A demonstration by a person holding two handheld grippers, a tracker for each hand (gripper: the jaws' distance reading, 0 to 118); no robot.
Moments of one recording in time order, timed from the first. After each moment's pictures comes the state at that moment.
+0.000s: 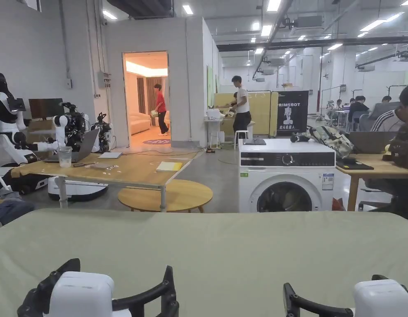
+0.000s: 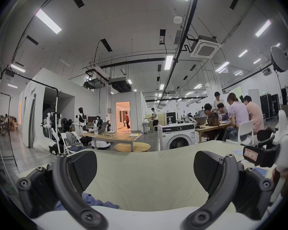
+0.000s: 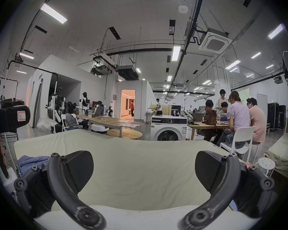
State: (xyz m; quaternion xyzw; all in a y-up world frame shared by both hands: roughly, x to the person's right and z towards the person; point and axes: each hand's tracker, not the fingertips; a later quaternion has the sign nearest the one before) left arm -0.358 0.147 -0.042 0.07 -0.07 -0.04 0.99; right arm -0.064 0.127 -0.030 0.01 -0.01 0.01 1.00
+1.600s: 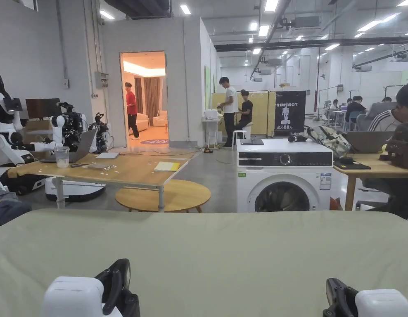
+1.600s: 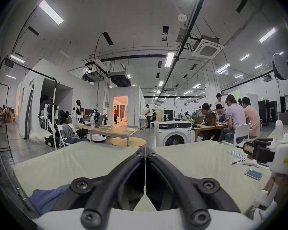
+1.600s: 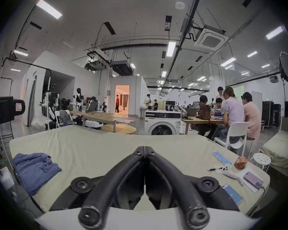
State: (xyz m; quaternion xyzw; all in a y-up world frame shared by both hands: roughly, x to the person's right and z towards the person) left arm -0.359 0.151 -0.046 0.04 -0.09 0.00 1.00; right arm -0.058 0.114 -0.035 -0.01 -0.04 0.01 1.00
